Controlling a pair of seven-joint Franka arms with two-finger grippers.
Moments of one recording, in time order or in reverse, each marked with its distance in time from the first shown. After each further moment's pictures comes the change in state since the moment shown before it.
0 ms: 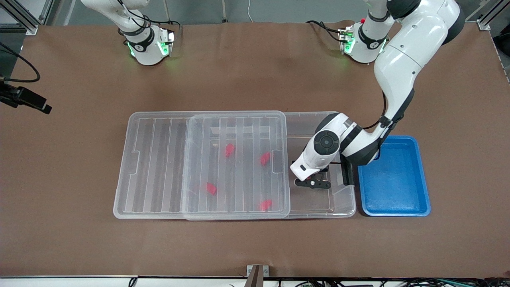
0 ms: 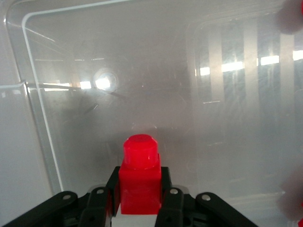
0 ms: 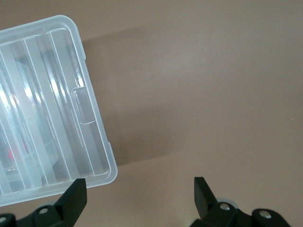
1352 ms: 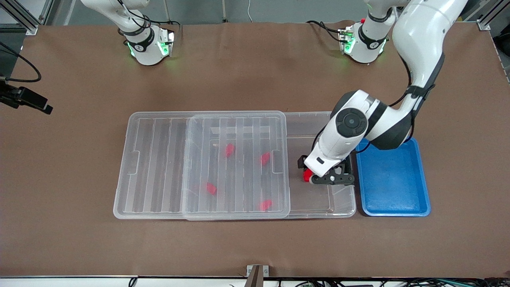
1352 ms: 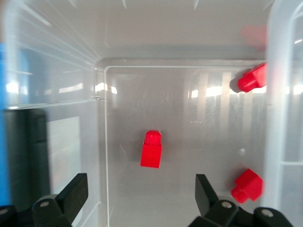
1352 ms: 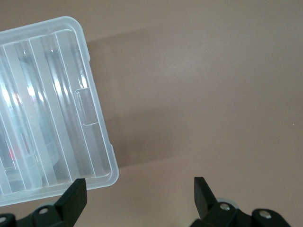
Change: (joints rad) left arm 0.038 -0.282 -0.016 0.022 -0.165 -0.167 -0.021; right arm 0.012 0.008 0.006 -0.008 0.000 0.032 -0.012
